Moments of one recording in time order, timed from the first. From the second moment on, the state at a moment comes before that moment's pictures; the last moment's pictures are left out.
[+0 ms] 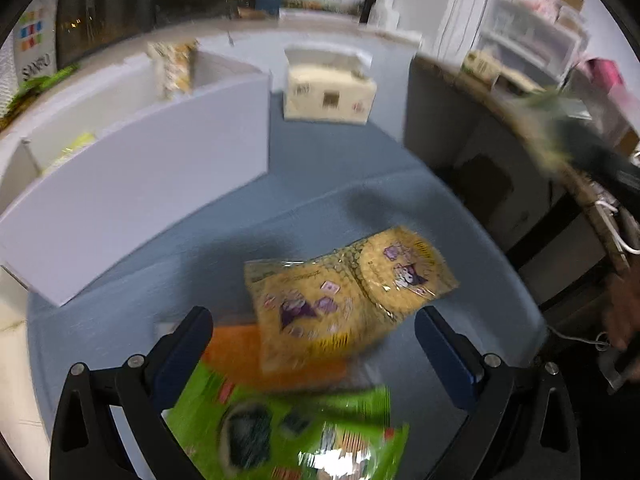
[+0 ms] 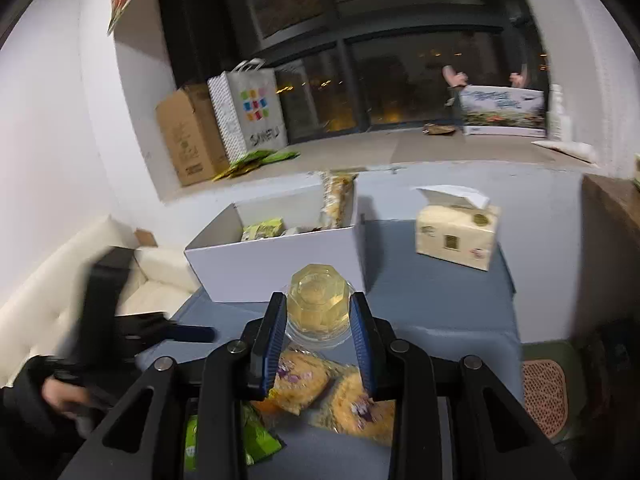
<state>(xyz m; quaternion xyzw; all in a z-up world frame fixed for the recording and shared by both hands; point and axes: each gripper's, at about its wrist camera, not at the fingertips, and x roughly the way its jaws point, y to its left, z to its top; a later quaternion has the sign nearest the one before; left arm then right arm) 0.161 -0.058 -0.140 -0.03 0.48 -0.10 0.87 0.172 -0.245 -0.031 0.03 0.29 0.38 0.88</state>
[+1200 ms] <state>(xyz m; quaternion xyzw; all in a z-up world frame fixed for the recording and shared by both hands) 0.133 0.122 -0.006 -0.10 0.21 0.03 0.97 0.239 -0.127 0.013 0.00 0.28 0.45 0.85</state>
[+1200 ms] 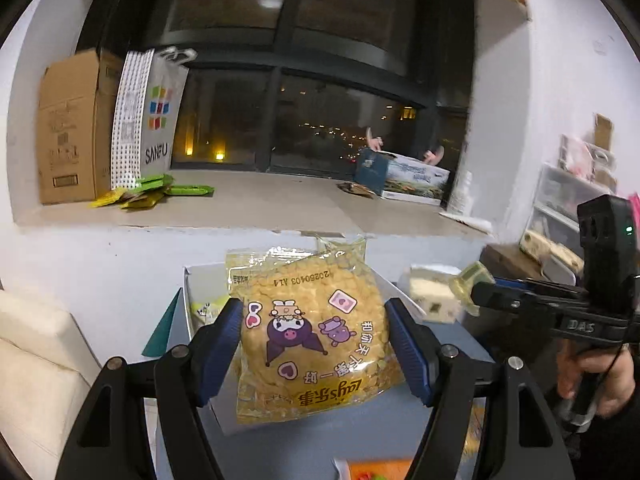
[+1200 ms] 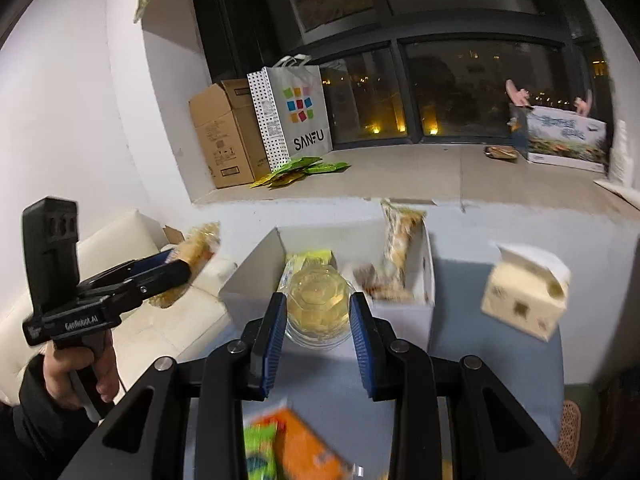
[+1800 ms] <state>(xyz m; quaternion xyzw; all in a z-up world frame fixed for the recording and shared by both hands) 0.243 0.160 -0.053 -0.13 0.31 0.06 0.94 0.374 -0.023 -0.026 -0.03 0.40 0.35 0.85</state>
